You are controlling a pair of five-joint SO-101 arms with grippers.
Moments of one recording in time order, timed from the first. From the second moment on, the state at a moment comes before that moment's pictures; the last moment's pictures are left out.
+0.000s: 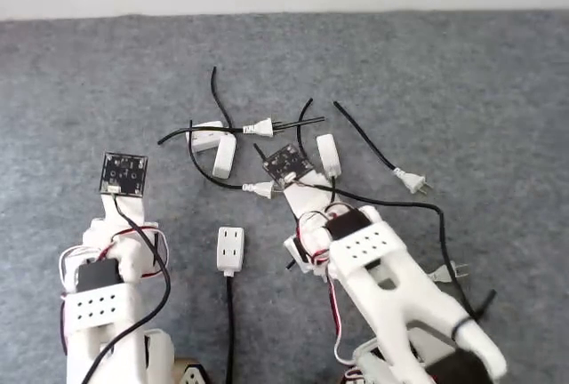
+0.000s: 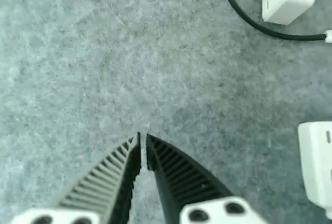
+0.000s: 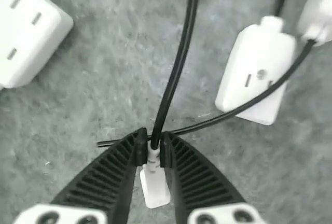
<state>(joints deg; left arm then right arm) -17.2 -56.0 76.7 49.1 -11.9 -29.4 -22.9 54.5 50.9 9.0</state>
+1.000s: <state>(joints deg) -17.2 -61.0 79.6 49.1 -11.7 -27.4 -48.4 65.8 52.8 15.2</state>
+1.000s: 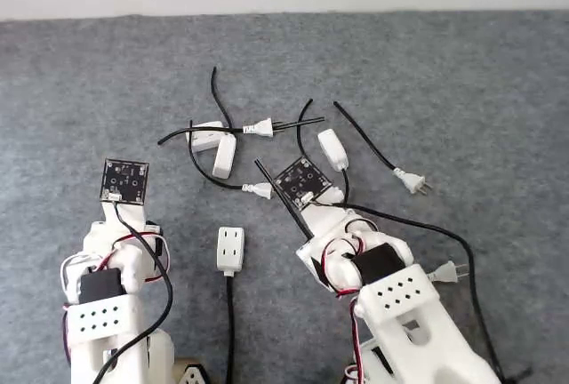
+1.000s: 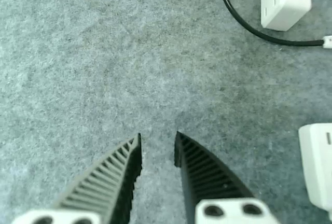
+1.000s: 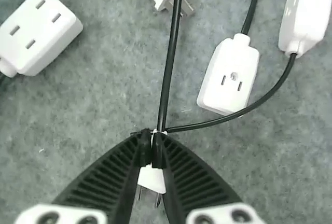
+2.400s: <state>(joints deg) -17.2 -61.0 79.6 49.1 -11.7 -17.3 -38.9 64.0 51.5 20.3</state>
